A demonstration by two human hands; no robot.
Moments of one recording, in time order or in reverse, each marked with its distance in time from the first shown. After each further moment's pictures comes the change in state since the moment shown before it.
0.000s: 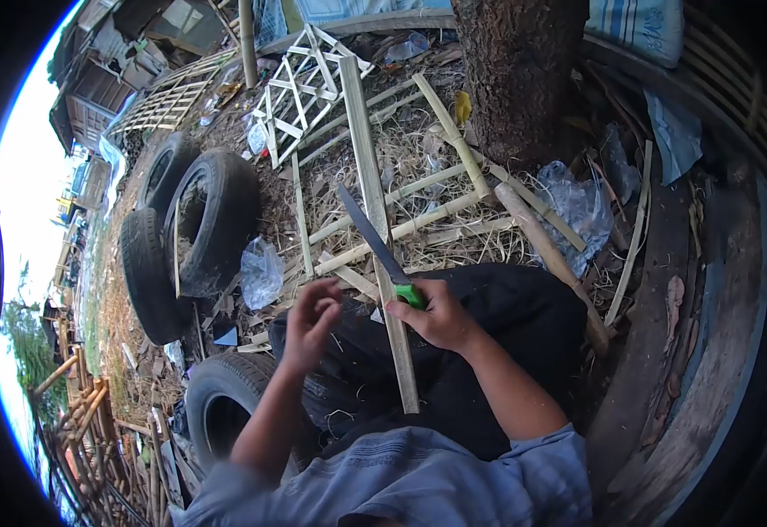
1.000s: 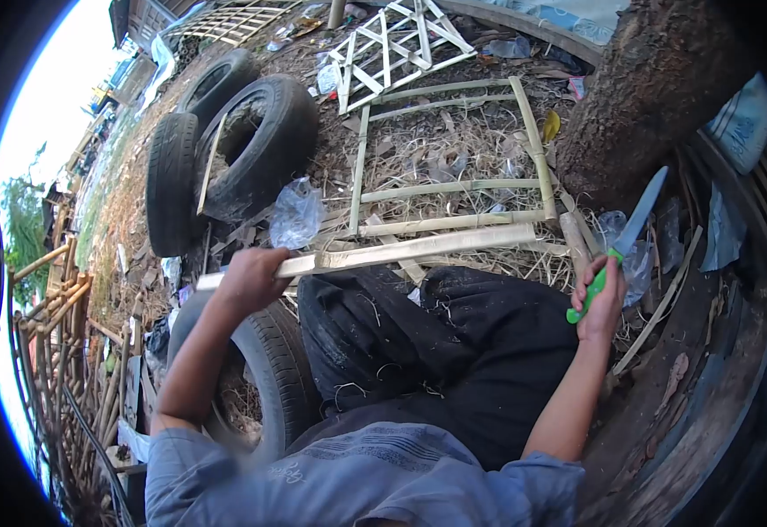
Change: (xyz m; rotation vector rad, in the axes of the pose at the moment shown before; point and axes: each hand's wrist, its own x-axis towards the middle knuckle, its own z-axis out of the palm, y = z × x) left_hand -0.028 0.055 -0.151 1.368 -0.127 -0.048; right_hand 0.003 -0.039 -0.088 0.261 0.724 0.023
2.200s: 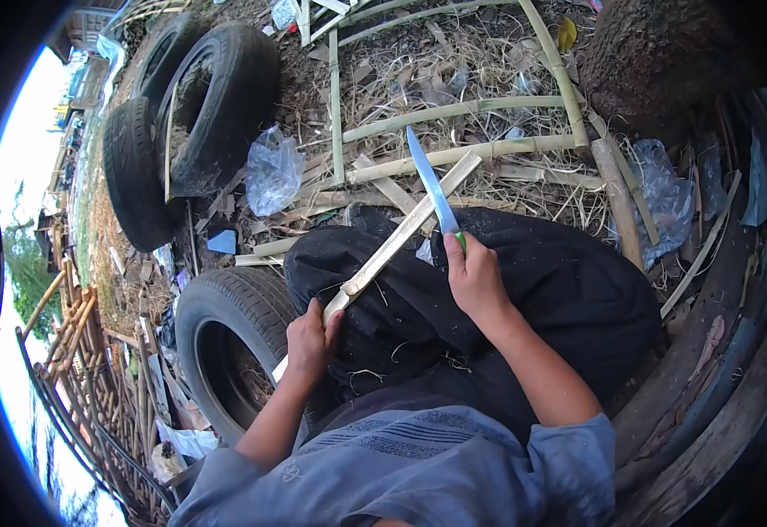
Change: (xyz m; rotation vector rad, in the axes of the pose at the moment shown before) left_hand -0.058 0.049 0.154 -0.335 -0.017 -0.375; right_hand -0.049 0.163 0.102 -0.930 -0.431 -0.058
